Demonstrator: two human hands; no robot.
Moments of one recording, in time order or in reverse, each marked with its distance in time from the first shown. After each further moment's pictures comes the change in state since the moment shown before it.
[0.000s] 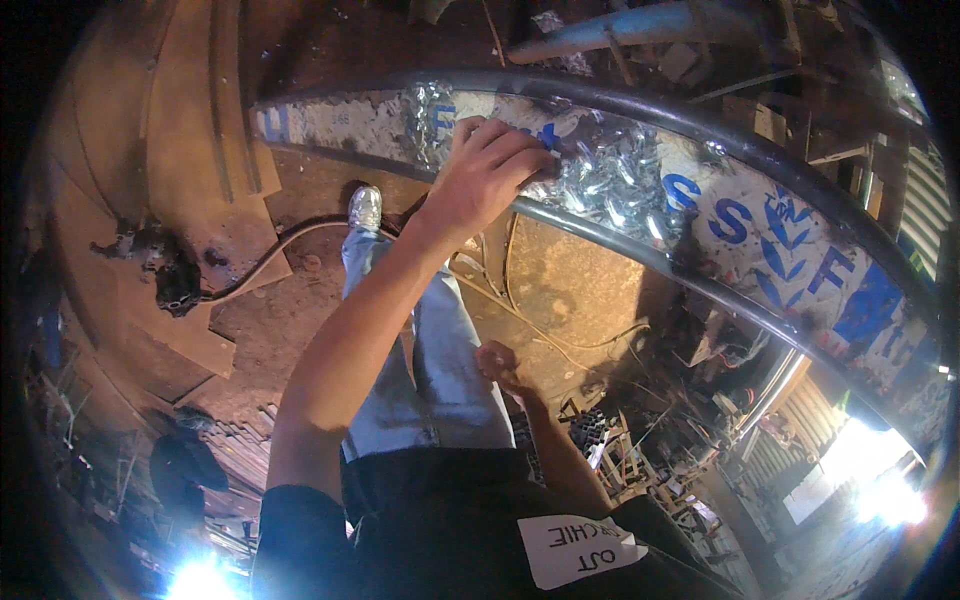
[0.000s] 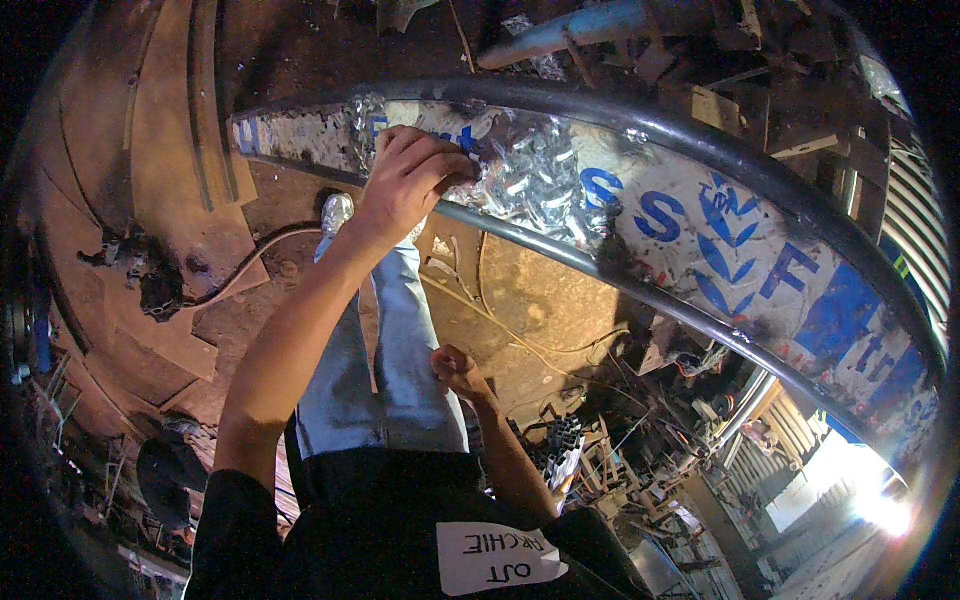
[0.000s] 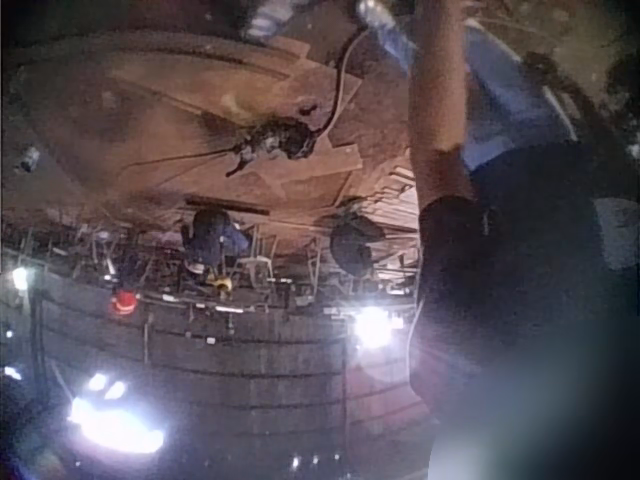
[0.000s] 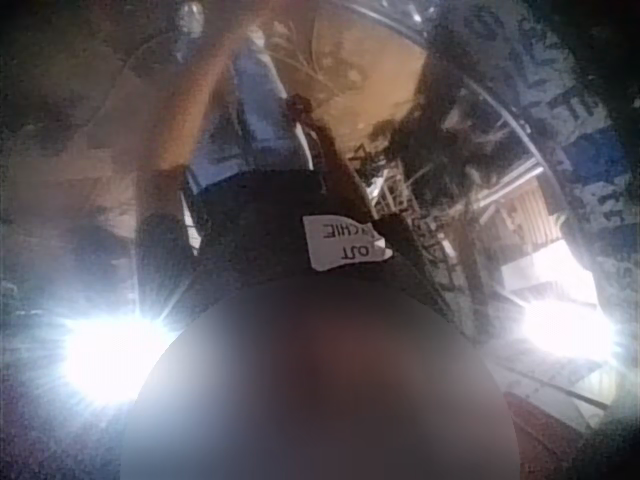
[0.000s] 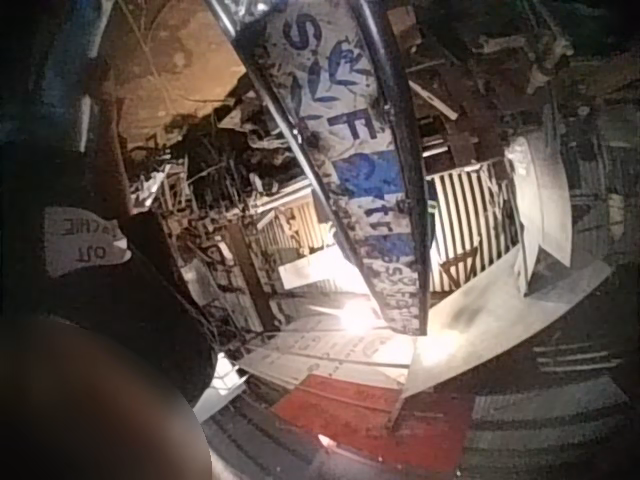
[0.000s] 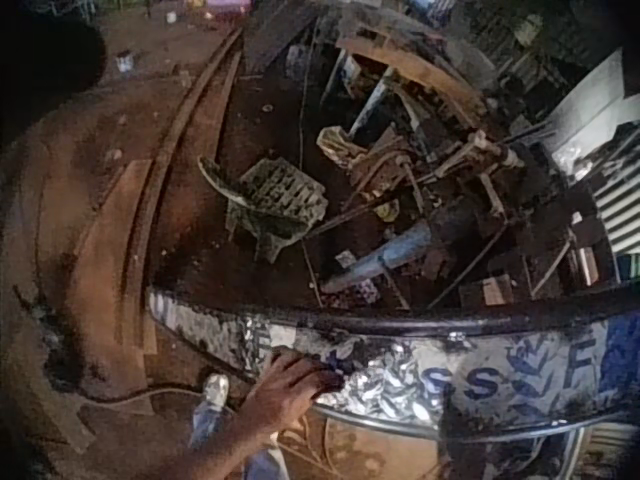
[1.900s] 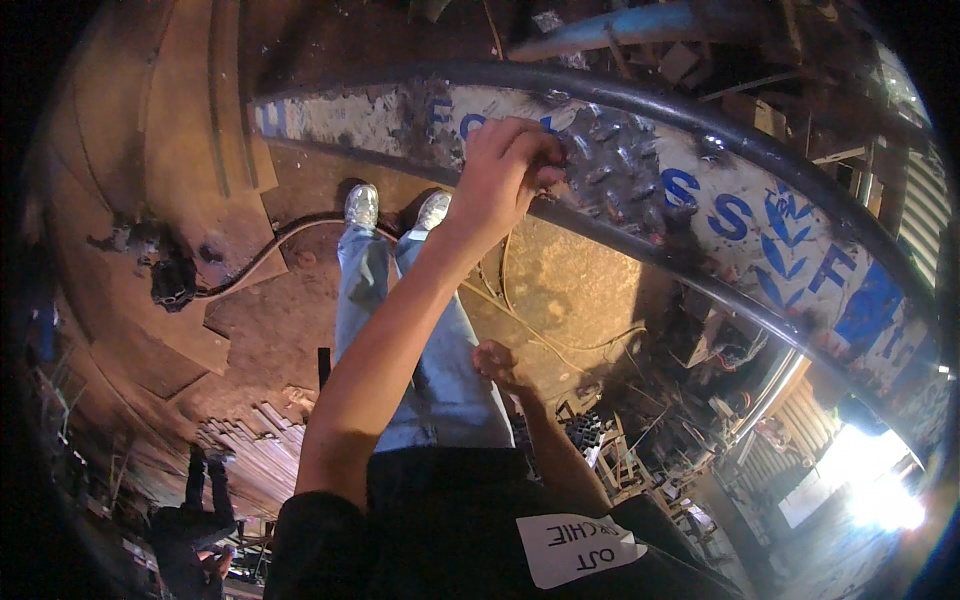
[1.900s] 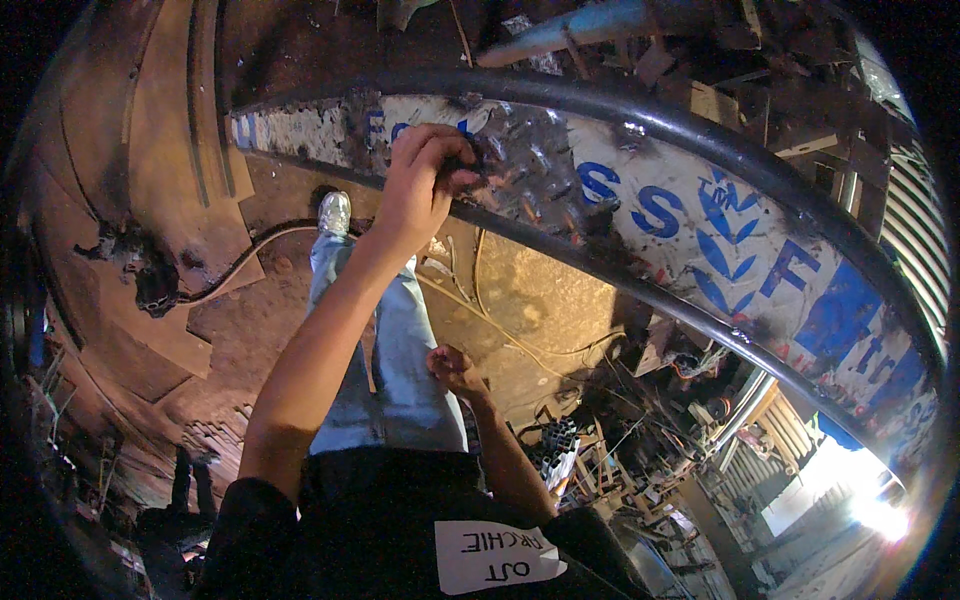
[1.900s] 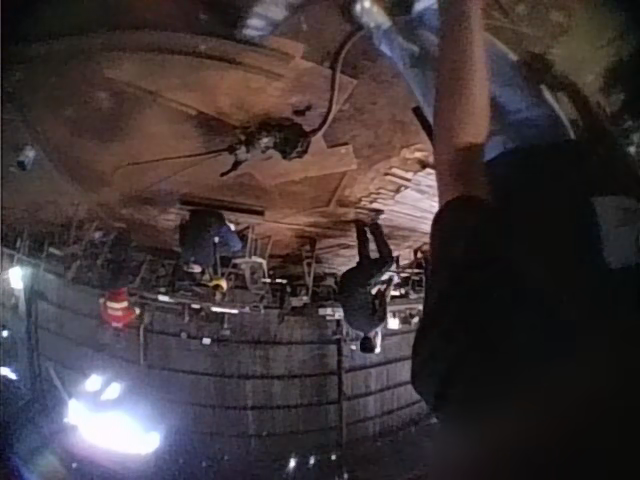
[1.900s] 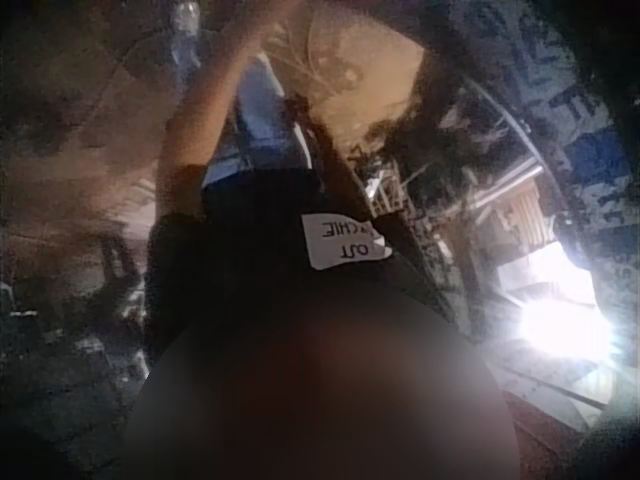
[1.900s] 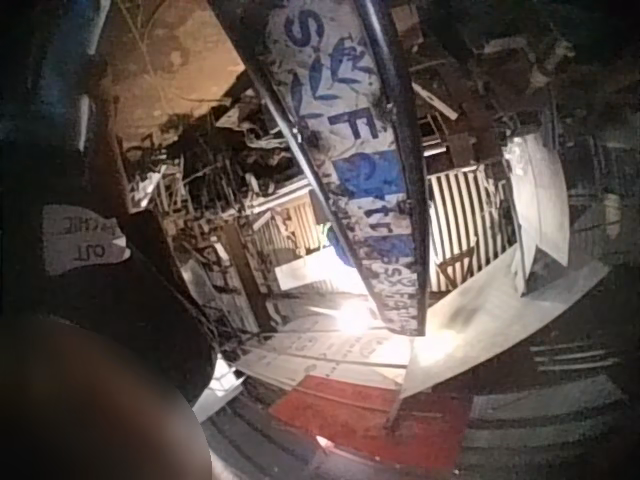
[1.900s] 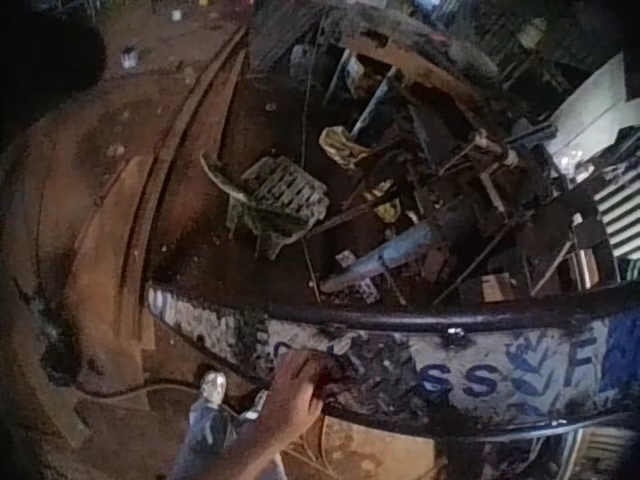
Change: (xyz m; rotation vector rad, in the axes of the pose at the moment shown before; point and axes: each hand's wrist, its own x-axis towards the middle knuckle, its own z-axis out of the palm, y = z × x) left_hand 0.008 0.029 0.020 -0.150 0.220 -0.284; right_hand -0.001 0.003 -0.009 -0.083 0.005 0.030
